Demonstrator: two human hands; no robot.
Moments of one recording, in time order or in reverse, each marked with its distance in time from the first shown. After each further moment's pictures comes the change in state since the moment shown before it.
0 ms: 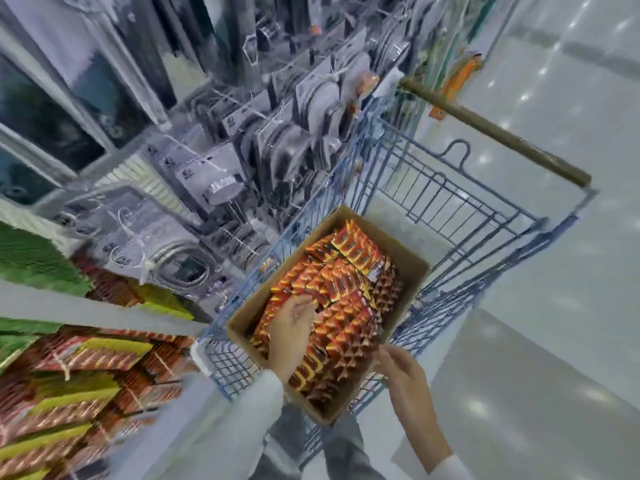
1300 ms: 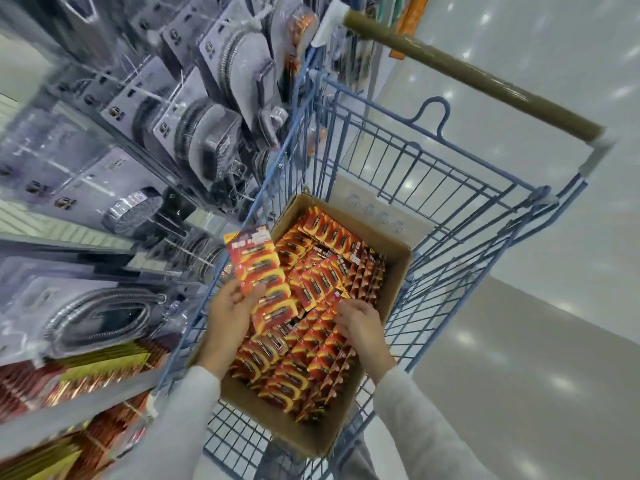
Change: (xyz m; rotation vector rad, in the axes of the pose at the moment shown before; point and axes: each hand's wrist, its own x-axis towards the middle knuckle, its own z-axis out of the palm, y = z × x) left_hand 0.114 0.026 -0.010 -0.017 -0.039 -0.101; right_hand 0.143 -0.044 0.048 0.154 -0.035 0.390
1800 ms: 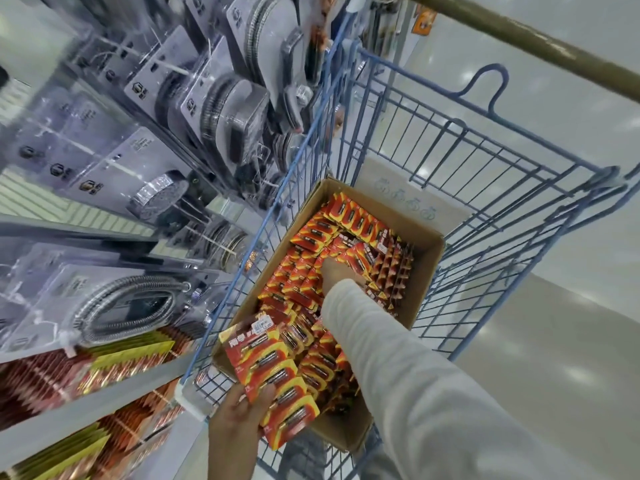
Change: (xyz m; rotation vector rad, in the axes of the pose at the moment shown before) left_hand -0.103 -0.089 -0.051 -0.177 0.202 -0.371; right_hand 0.133 -0.009 0.119 0.047 0.046 0.230
